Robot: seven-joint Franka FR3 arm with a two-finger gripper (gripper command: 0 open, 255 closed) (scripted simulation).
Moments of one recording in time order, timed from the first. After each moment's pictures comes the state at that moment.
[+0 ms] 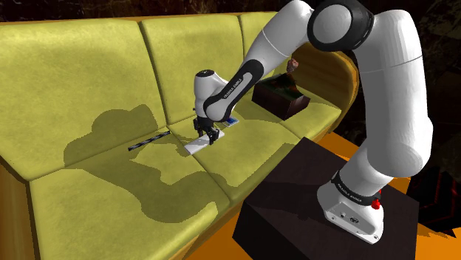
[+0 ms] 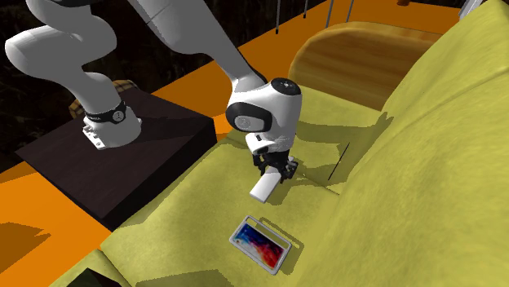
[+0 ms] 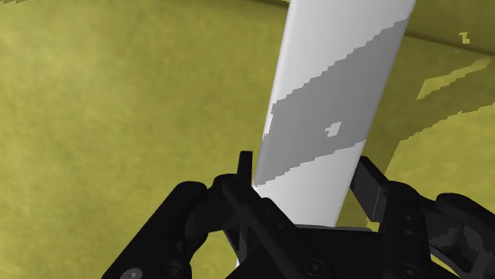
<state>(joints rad) -0.03 0.67 0.24 -1.96 -0.30 2.57 1.90</state>
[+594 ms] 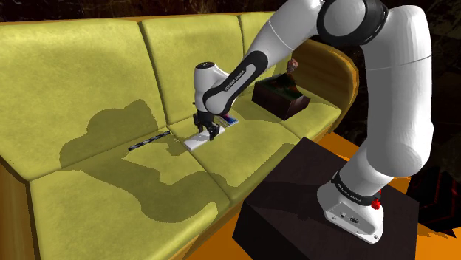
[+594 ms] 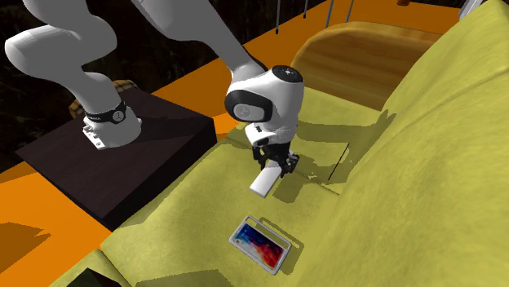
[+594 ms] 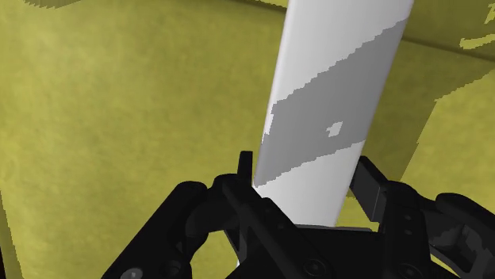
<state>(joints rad) -0.05 0.60 0.26 -1.98 -0.28 2.52 1.89</state>
